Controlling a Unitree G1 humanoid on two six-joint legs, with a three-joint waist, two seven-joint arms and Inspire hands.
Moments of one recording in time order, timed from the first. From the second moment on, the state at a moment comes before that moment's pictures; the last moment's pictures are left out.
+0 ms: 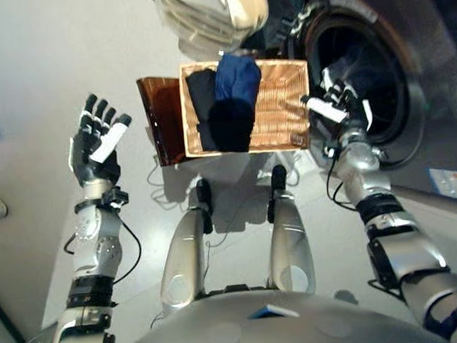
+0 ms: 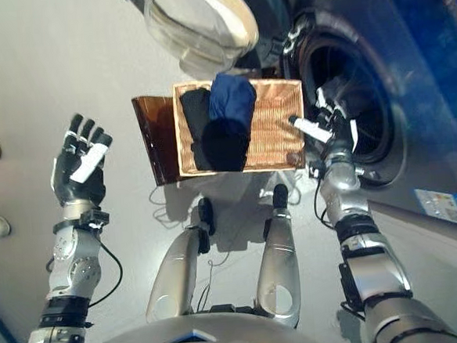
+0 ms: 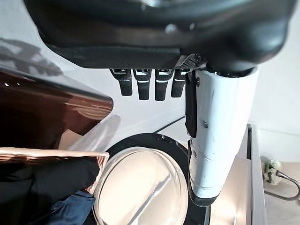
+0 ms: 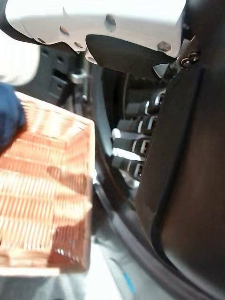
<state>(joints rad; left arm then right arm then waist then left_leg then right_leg) 0.07 0.34 0.02 0.21 -0.71 -0.23 0.05 -0.35 -0.42 0.13 0.73 0.47 -0.13 -0.17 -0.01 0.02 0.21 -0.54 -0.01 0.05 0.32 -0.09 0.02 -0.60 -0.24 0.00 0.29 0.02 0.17</state>
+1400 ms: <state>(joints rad) 0.13 0.32 -0.02 0.34 -0.58 -0.15 0.03 -0.39 -0.41 0.27 0.84 0.34 -0.04 -0.12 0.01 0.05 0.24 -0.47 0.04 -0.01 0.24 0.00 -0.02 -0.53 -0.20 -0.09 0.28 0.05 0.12</state>
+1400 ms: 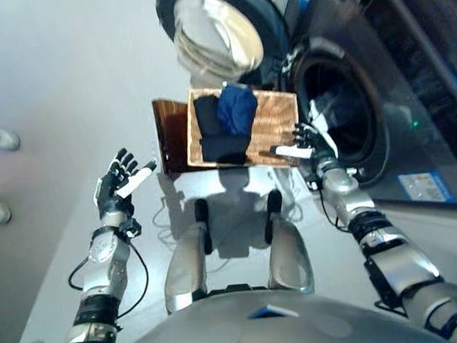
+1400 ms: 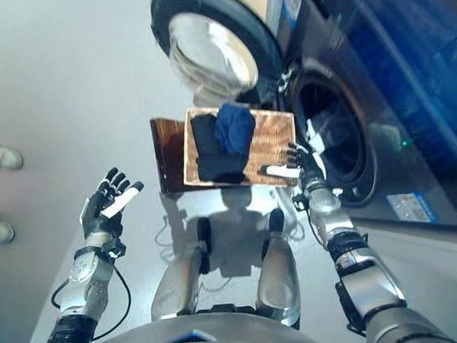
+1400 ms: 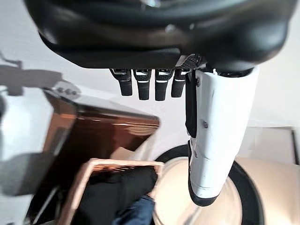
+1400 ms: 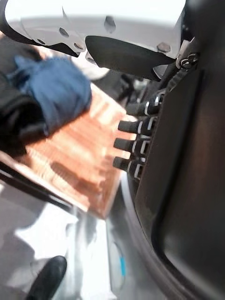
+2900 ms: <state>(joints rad) 0.11 0.38 -0.13 0.23 -0.65 -0.16 0.04 -0.92 -0.39 0.32 1.23 0.40 -0.05 -0.19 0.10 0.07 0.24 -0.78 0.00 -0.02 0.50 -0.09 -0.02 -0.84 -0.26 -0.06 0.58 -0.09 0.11</state>
